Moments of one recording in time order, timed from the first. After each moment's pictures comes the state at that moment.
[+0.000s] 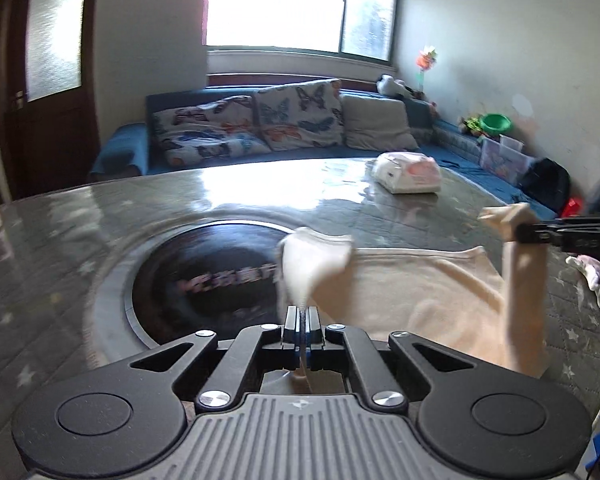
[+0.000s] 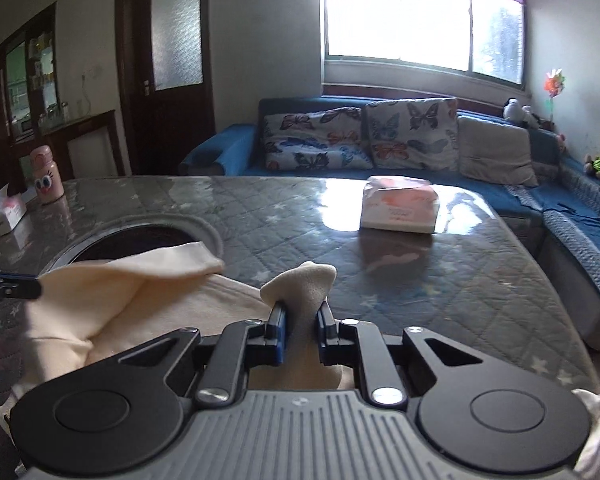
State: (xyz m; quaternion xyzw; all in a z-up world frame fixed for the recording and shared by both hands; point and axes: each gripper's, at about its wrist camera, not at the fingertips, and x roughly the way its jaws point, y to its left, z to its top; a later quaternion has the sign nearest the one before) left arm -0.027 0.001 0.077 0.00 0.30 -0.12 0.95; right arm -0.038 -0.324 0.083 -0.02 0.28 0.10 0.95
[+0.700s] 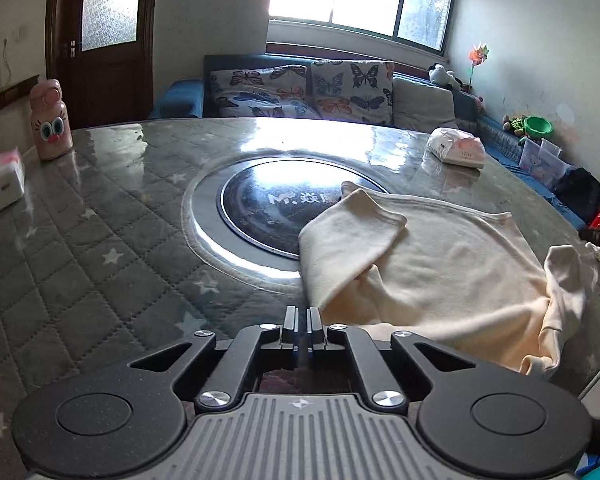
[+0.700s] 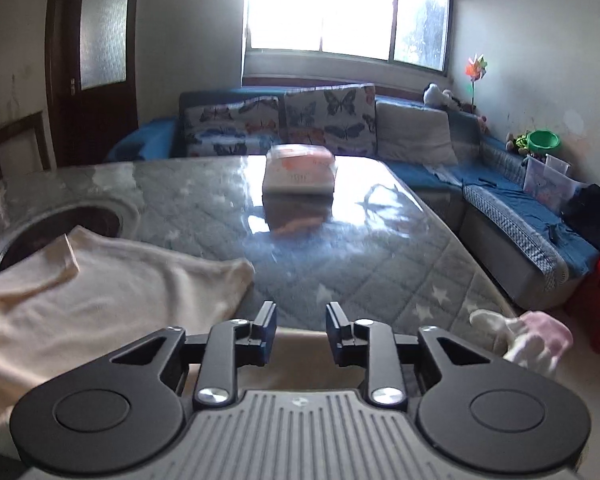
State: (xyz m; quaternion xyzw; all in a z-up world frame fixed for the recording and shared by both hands) left arm -0.095 0.063 0.060 -0.04 0.34 -0.07 0.94; right arm -0.075 -0.357 0.067 -0.02 0.29 -0.01 0.96
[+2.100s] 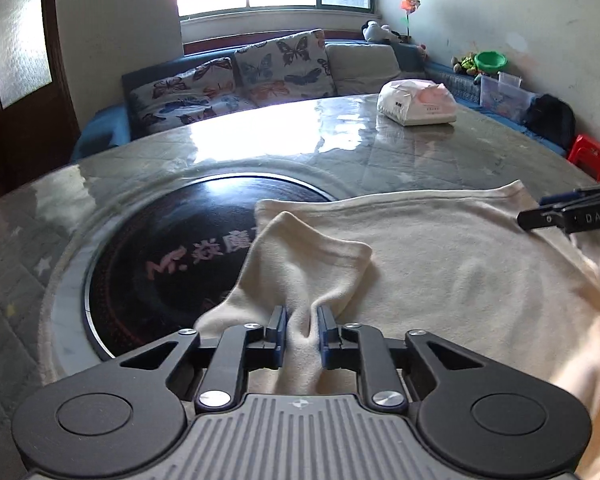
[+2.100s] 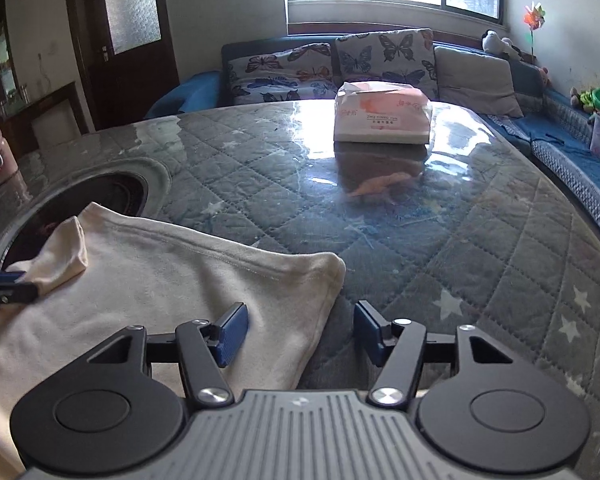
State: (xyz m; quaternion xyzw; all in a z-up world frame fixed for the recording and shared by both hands) left arm 0.040 -0.024 0.013 0.08 0.35 -0.14 0.92; right arm 0.026 -0.321 0.008 0.00 0.38 0.07 0.92
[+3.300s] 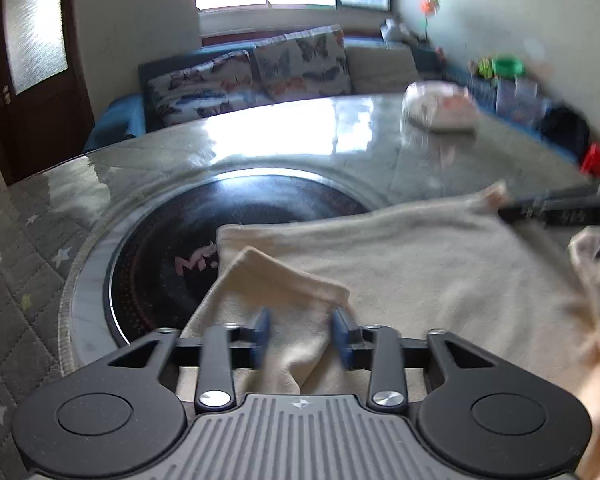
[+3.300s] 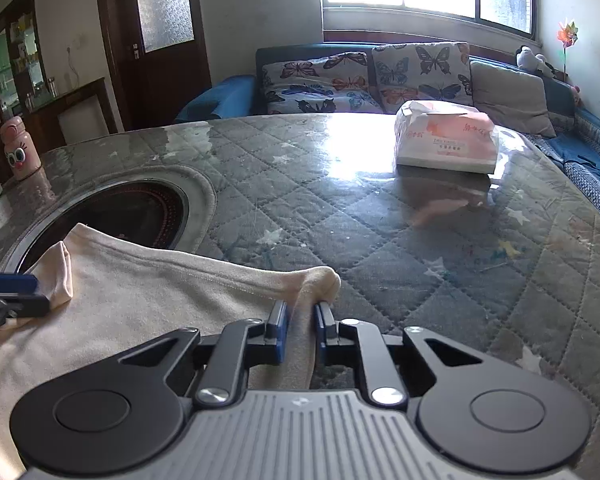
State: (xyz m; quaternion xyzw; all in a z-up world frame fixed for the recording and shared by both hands) left arm 0.051 -0.012 0.015 0.07 0.35 -0.13 0.92; right arm 0.052 -0.280 0.005 -0.01 0.36 0.11 0.93
